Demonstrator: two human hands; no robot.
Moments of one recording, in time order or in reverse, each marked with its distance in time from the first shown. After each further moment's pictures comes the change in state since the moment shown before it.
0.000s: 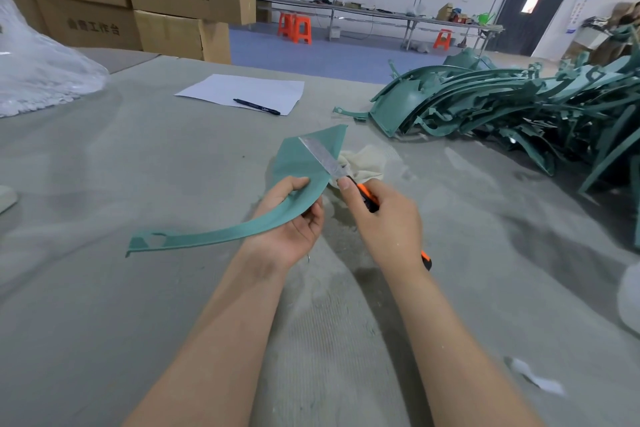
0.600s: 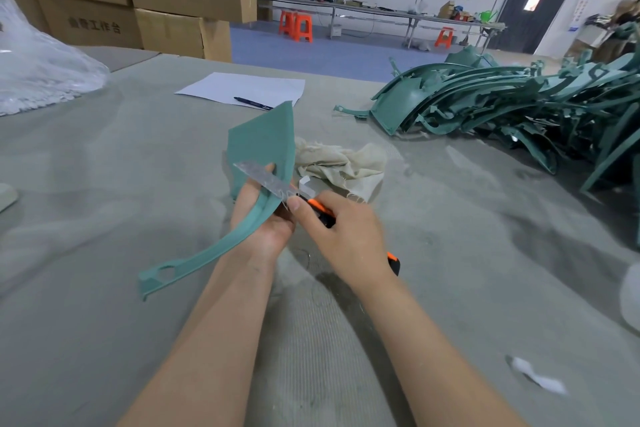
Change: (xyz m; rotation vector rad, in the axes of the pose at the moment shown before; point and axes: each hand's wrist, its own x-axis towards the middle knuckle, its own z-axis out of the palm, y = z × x) left_hand 0.001 0.015 -0.006 -0.136 0.068 0.217; right_hand -0.021 -0.033 0.016 0.055 -0.173 -0.166
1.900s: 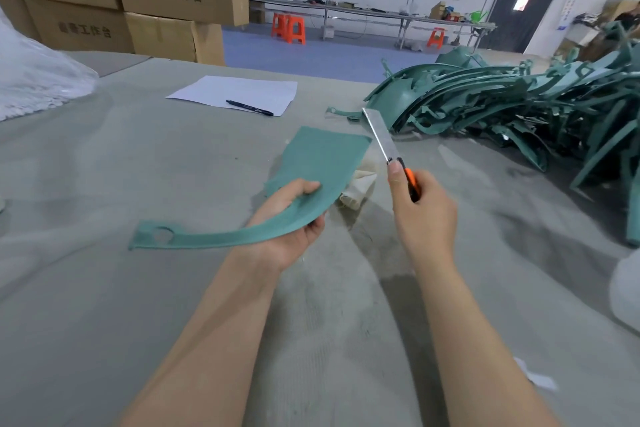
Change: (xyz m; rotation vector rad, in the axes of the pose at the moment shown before) left_hand -0.011 -0.018 0.012 0.355 -0.080 -0.216; right_hand 0.014 0.058 -0.052 0.044 0.406 0.343
